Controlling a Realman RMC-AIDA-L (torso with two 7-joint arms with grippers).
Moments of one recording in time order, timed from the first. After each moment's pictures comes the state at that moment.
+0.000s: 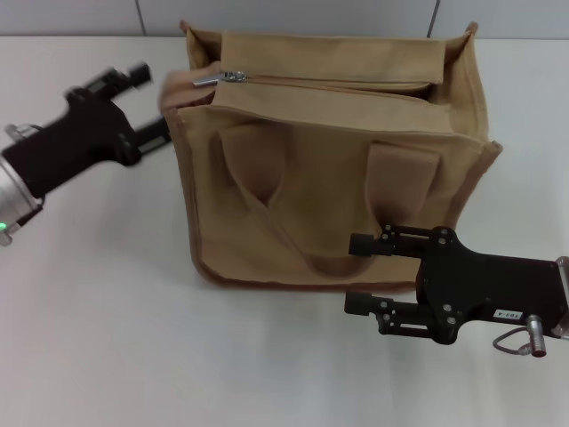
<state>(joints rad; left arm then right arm) -0.48 -2.08 0.45 0.41 1.72 1.47 -0.87 0.51 2.09 -0.71 -0.32 -1.92 -1.78 0.93</state>
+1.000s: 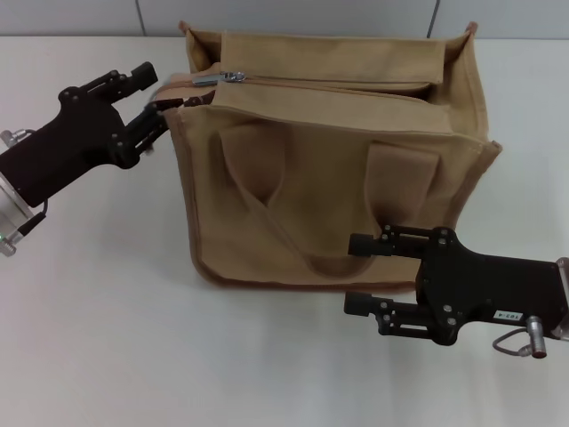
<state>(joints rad) -0.45 -2.07 0.50 0.37 1.63 1.56 -0.87 0.51 2.09 -0.70 -0.31 -1.92 -1.79 0.93</state>
